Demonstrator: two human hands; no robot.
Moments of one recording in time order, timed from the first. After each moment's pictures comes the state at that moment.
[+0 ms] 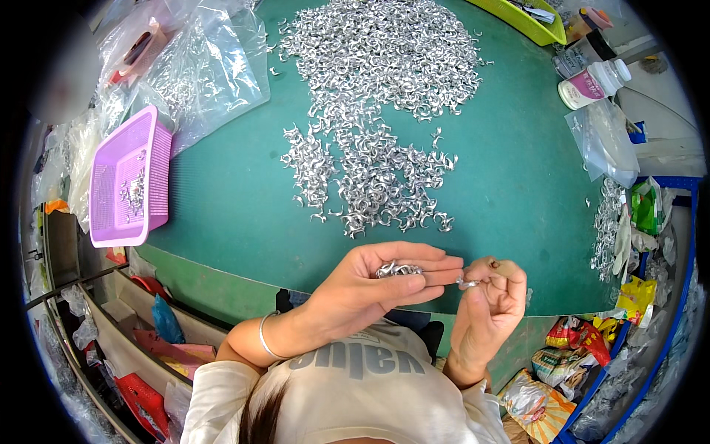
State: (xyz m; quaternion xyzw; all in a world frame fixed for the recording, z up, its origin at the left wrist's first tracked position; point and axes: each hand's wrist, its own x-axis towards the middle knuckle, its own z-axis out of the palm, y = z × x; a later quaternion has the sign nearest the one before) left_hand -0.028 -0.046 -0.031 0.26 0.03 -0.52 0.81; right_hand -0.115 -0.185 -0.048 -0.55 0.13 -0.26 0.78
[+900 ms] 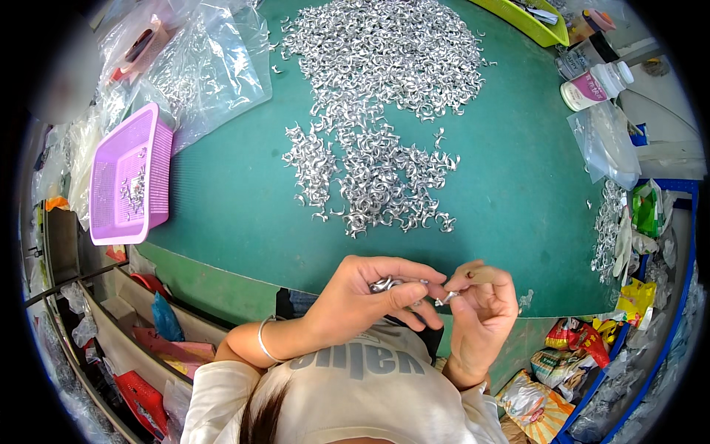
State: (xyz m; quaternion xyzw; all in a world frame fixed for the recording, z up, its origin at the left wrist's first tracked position) left_hand -0.033 -0.041 -0.023 0.42 -0.01 -0.50 0.76; right_hand -0.115 -0.183 -0.036 -0.55 0.12 -0.16 0.81
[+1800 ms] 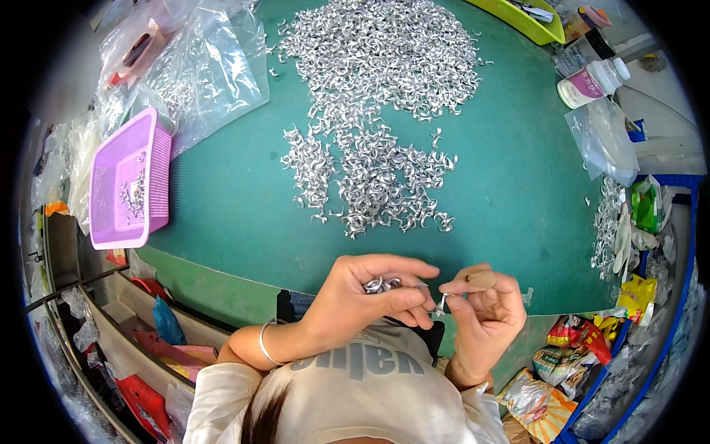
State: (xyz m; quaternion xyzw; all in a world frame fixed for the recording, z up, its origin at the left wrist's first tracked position) left_hand -0.035 -0.038 -0.023 0.40 0.03 -0.49 0.78; right_hand -0.114 -0.183 -0.029 -0.64 0.11 -0.19 0.74
